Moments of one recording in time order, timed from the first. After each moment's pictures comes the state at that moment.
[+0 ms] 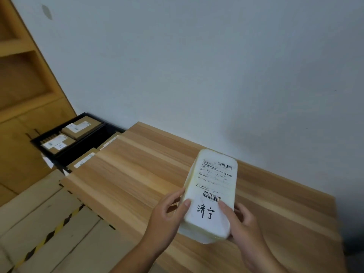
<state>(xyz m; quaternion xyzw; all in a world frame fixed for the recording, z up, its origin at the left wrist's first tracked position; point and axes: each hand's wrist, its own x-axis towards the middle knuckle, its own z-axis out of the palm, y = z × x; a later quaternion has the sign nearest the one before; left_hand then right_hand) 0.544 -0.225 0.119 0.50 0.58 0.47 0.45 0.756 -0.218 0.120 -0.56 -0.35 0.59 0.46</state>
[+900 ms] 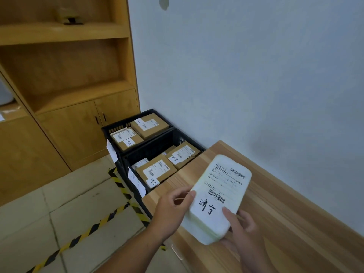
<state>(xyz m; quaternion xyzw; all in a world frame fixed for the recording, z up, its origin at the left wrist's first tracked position) 0.104 -0.113 0.102 0.41 0.62 0.51 0.42 0.311 -0.079 0.103 -0.56 -0.37 0.62 0.40</state>
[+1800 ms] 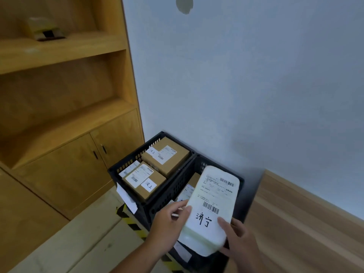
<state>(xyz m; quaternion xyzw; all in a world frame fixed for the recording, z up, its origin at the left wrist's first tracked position) -0.257 0.063 0.076 0.44 0.63 0.41 0.48 -0.043 0.084 0.062 -0.62 -0.32 0.60 0.39</state>
